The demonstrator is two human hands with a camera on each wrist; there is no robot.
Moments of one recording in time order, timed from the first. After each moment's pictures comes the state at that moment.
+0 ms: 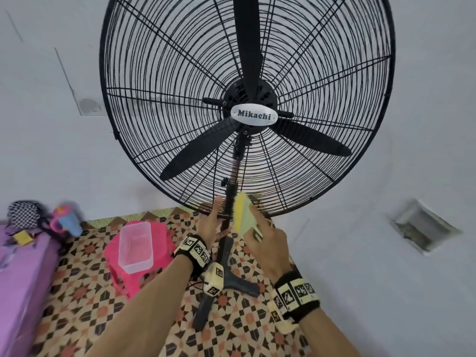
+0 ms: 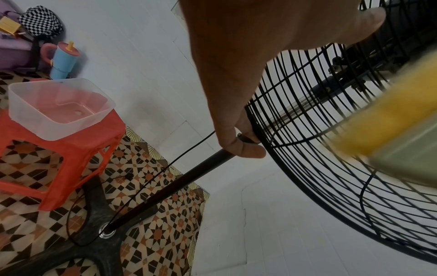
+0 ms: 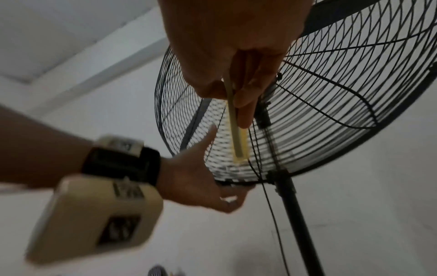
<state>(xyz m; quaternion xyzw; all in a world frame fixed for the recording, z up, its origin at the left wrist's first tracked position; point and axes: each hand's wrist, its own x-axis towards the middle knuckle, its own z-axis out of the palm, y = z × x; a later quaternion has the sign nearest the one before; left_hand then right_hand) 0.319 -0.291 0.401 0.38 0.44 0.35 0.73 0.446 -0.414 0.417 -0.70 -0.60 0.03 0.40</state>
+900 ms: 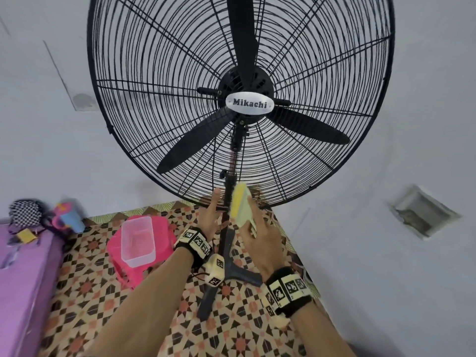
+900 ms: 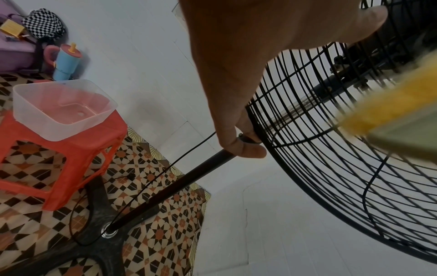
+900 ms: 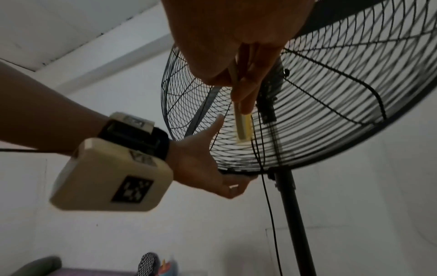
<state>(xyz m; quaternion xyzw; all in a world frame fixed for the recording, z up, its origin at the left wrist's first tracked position) 0.318 -0.292 0.400 0.38 0.42 0.36 0.74 0.430 -0.418 0.407 -0.70 -0.59 0.00 0.41</state>
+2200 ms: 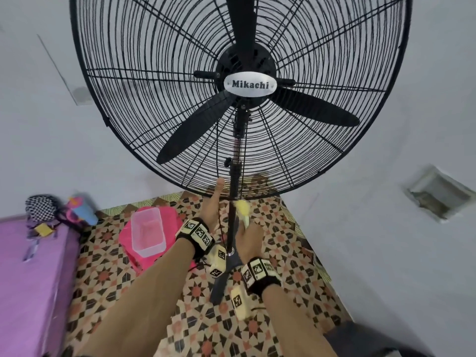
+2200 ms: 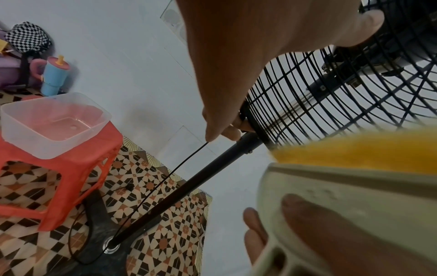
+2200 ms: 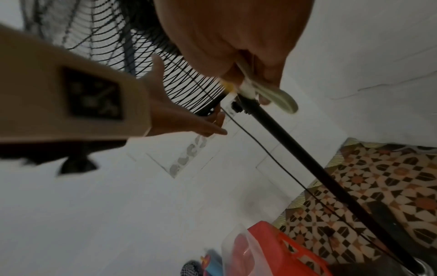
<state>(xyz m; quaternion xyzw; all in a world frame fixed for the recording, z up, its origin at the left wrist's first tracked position) 0.313 -0.281 0.391 0.47 0.46 0.31 0.69 0.398 -0.370 0.326 -0.84 -0.34 0.19 0.38</state>
